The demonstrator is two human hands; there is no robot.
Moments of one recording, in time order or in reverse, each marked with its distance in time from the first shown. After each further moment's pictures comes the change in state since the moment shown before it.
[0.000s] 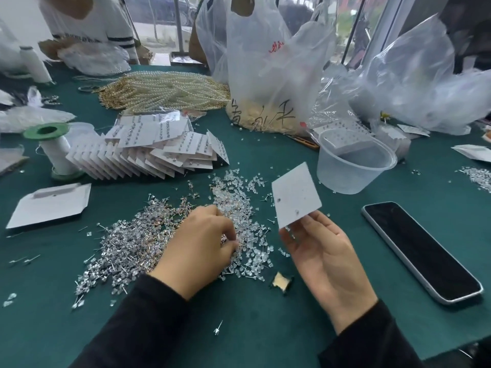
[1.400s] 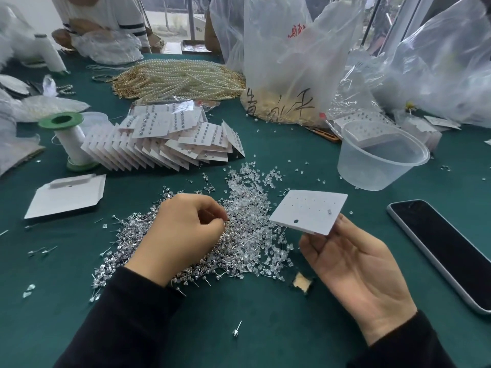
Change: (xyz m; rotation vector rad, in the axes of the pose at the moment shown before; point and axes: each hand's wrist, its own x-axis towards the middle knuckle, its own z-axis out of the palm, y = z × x) left_hand 0.001 -0.017 -0.035 -0.324 0.045 -0.267; right_hand -0.002 -0.005 -0.007 0.166 -0.087 0.204
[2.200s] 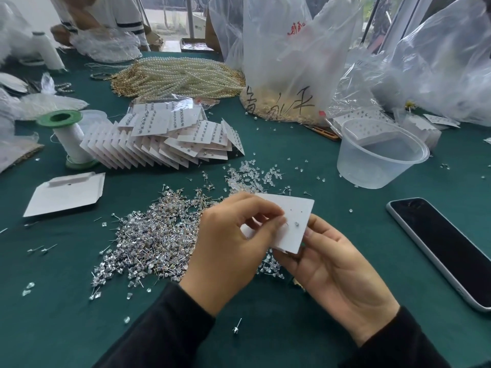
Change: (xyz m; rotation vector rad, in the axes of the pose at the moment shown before) left_hand -0.021 0.036 0.037 -0.335 0.174 0.406; right_hand -0.002 0.017 0.014 -0.195 -0.055 0.085
